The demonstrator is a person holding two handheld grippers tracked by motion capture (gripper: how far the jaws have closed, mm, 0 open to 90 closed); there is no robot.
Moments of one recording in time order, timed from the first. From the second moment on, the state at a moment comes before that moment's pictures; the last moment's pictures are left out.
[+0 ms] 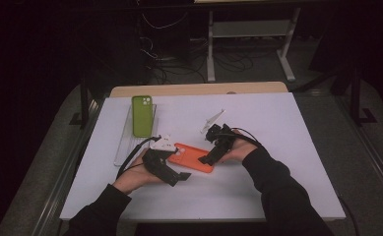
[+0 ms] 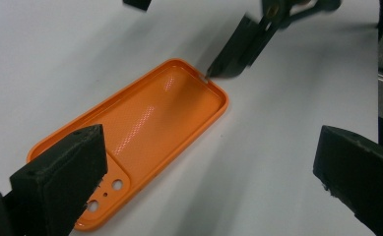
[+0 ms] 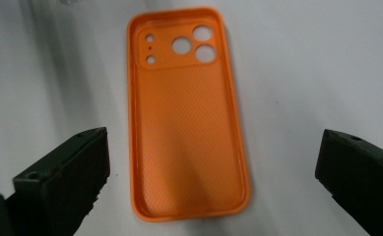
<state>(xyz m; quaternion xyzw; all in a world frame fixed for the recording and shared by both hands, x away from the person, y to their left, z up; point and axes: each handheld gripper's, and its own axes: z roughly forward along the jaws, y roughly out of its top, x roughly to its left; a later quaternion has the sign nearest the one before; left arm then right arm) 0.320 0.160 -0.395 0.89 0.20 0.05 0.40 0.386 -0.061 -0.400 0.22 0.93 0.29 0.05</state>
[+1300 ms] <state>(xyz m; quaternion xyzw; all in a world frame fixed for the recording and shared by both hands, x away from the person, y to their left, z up) 0.320 0.160 -0.394 0.89 0.20 0.05 0.40 0.383 -0.035 -0.433 0.16 0.97 0.19 0.03</state>
